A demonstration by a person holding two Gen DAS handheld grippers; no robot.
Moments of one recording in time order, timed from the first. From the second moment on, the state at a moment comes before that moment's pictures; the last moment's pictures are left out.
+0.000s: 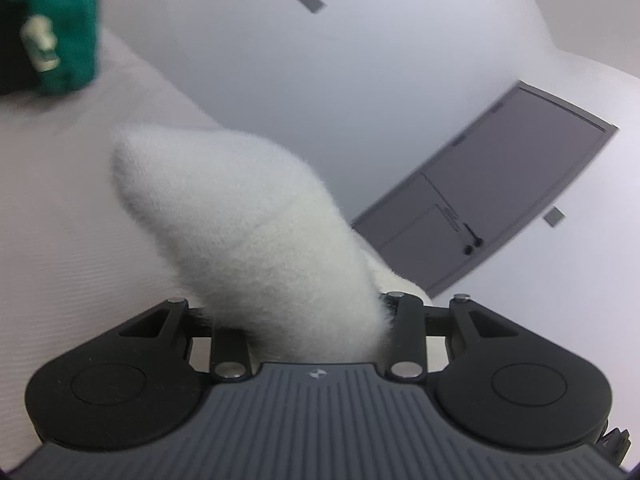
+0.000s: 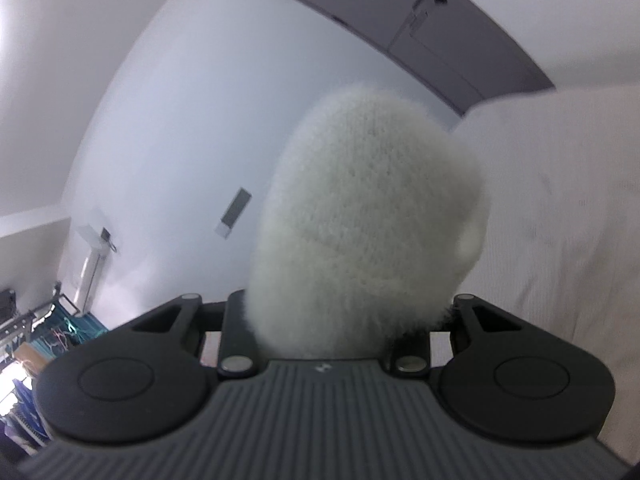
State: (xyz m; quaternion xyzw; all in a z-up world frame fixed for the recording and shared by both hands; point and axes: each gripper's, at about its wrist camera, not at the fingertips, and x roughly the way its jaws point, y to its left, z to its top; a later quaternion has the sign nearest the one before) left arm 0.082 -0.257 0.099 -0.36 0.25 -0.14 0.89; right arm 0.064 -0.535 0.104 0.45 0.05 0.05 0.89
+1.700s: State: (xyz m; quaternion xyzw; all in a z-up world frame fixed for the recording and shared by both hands) left arm 0.183 -0.531 -0.160 -0.30 0.41 -0.36 0.78; right arm -0.047 -0.757 -0.146 0.59 0.00 -0.17 0.79
